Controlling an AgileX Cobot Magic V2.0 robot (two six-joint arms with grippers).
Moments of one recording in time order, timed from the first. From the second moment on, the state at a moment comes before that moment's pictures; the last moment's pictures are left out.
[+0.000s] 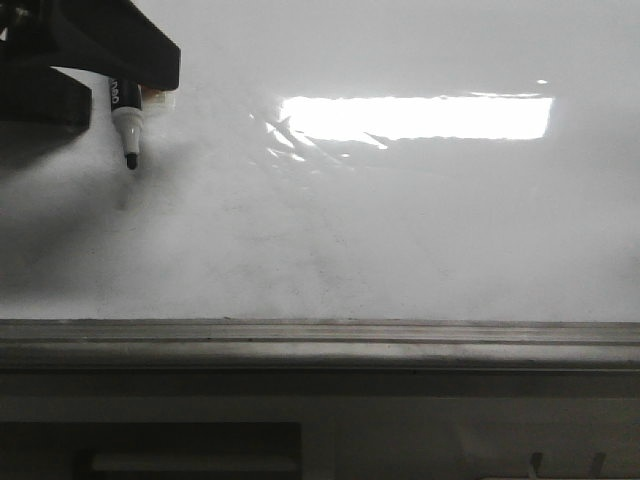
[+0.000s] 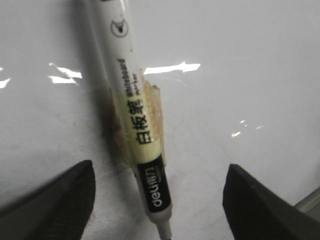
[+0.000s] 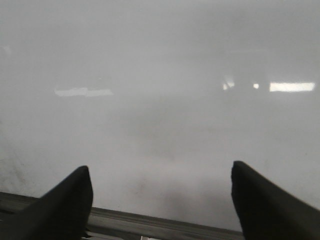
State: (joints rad) left arm -0.60 1.07 -0.61 -1.20 0.12 0.80; right arm 0.02 0.43 -0.50 0.47 0.64 -0.26
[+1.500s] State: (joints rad) left arm -0.91 1.15 -0.79 -0.47 0.47 0.65; right arm 0.11 1.10 -0.92 1.05 1.18 -0.82
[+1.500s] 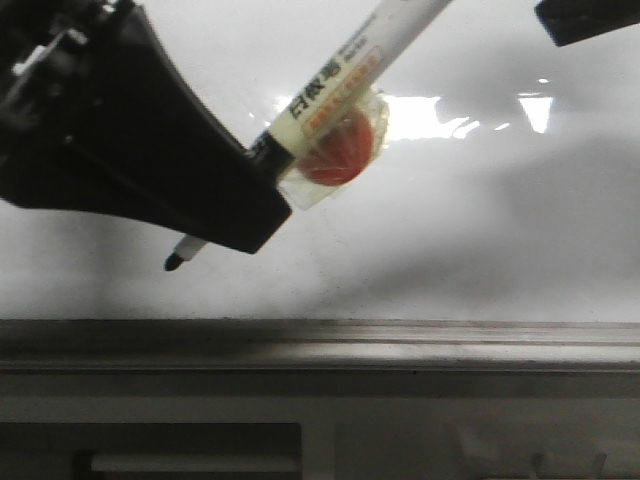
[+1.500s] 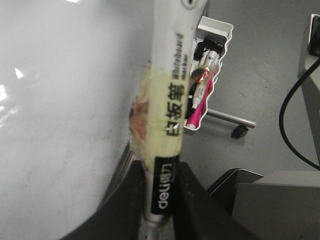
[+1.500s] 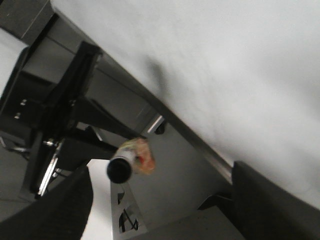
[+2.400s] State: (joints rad) left arm -0.92 1.23 -0.88 -0.44 0.46 0.64; right arm 0.28 1.21 -0.97 1.03 1.11 -0.92
